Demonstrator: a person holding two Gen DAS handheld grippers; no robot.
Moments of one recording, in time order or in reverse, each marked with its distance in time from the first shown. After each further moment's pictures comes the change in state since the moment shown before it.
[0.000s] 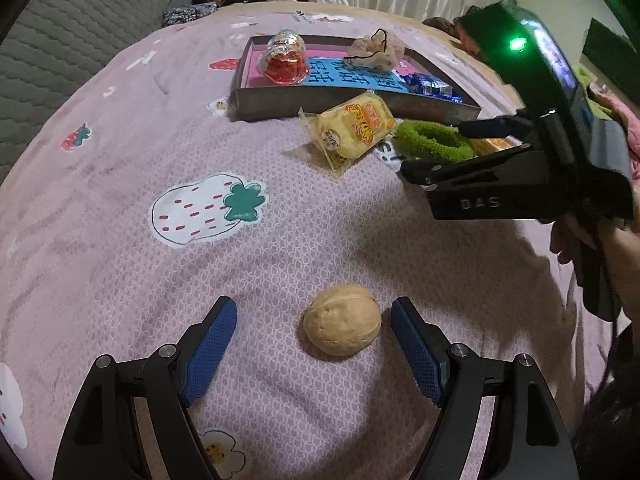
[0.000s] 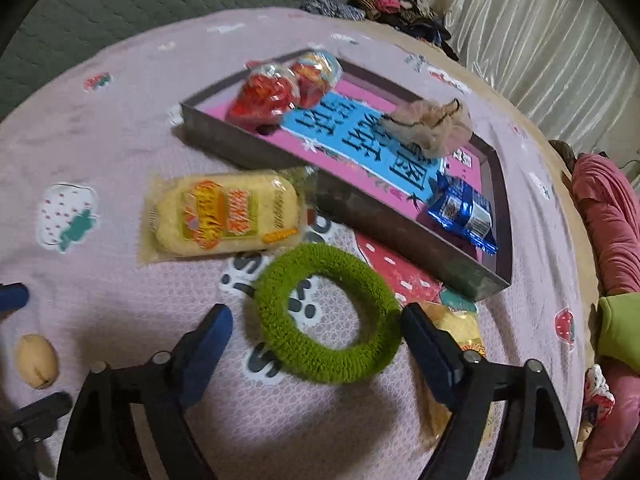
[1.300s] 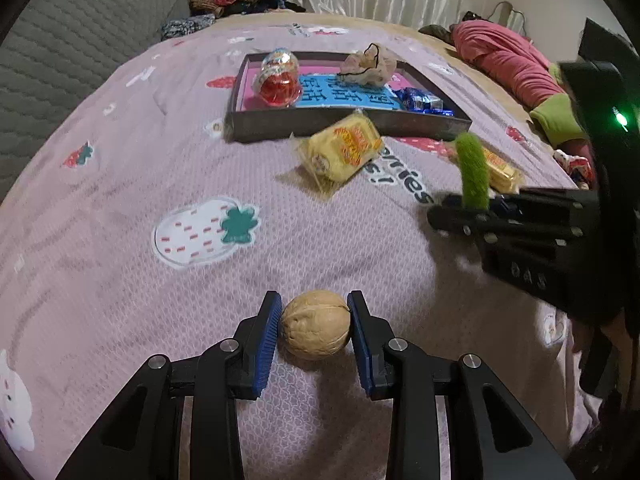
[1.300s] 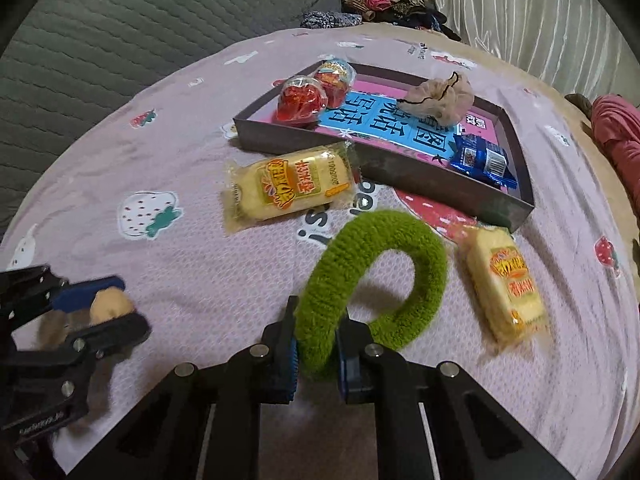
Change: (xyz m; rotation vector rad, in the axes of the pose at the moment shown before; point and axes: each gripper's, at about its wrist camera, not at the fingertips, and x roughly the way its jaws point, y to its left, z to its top) left arm -0.014 -0.012 0.007 0.017 -0.042 0.015; right arm -0.041 0.005 -0.045 0.168 -0.071 0.220
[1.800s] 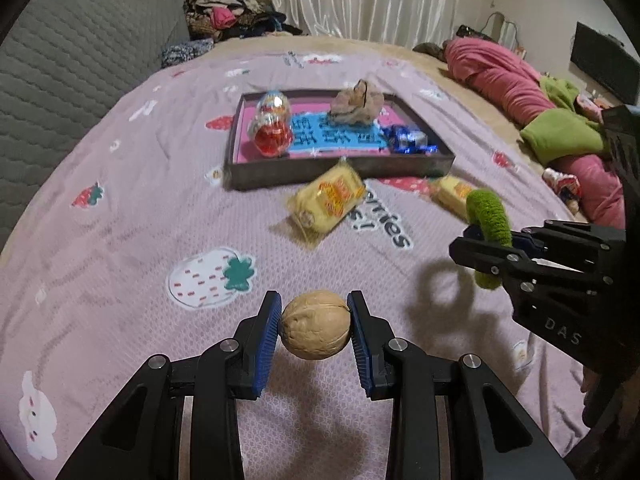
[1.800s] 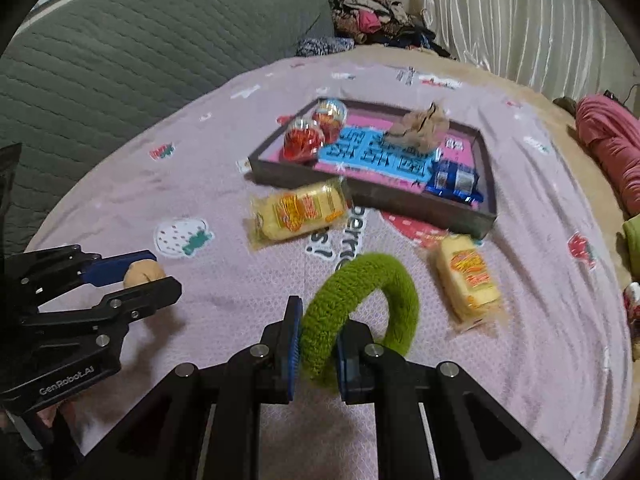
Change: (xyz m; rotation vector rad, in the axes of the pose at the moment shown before) left arm -0.039 -0.012 0.022 0.014 -0.082 0.007; right arm -0.062 0.002 -0.005 0.033 -0.092 0.007
